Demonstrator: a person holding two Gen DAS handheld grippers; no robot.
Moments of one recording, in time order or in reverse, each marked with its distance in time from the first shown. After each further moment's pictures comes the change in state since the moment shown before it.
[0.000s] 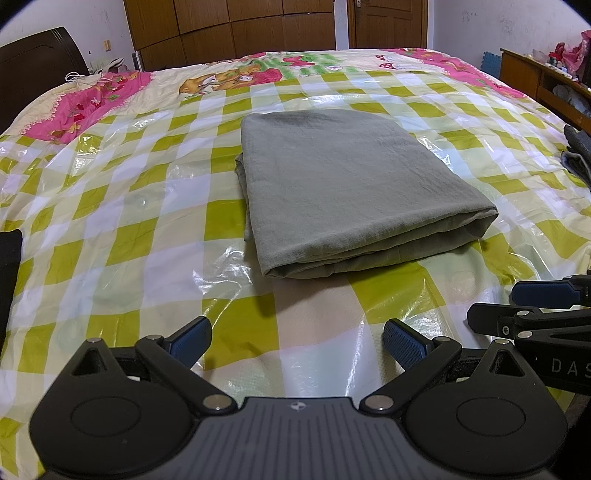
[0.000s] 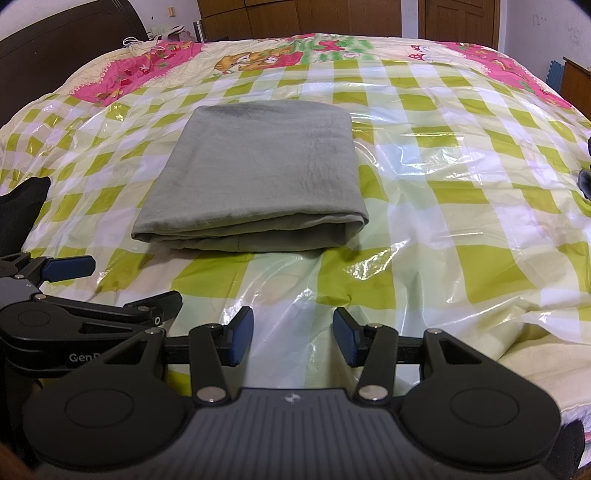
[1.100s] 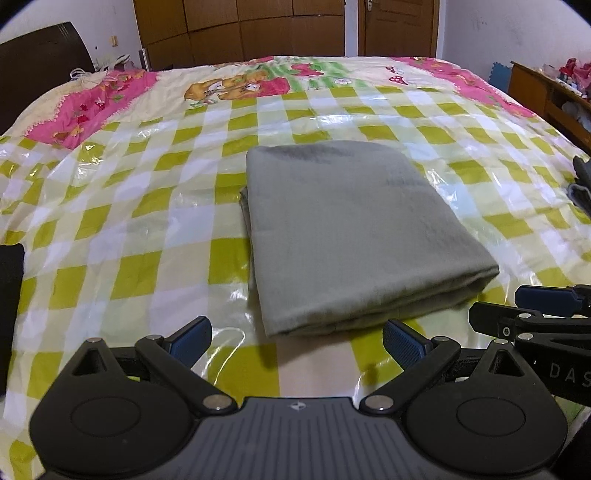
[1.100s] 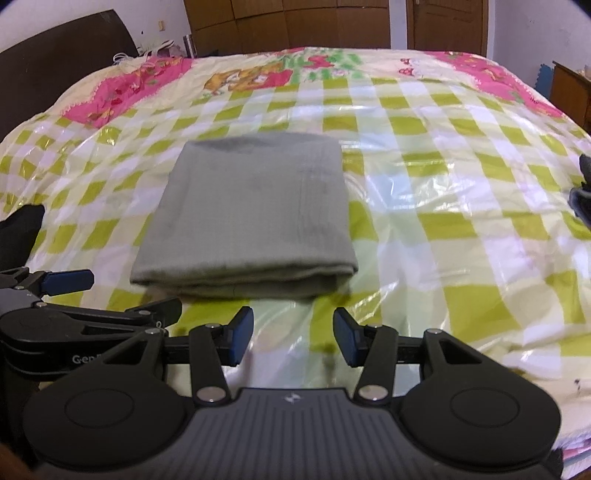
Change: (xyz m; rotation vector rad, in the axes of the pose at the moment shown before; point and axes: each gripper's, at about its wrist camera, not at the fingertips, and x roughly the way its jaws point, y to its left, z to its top) left arm -0.001 0.001 0.046 -0.042 0.011 0.001; right arm -0.013 -0.005 0.027 0.031 -0.039 -0.023
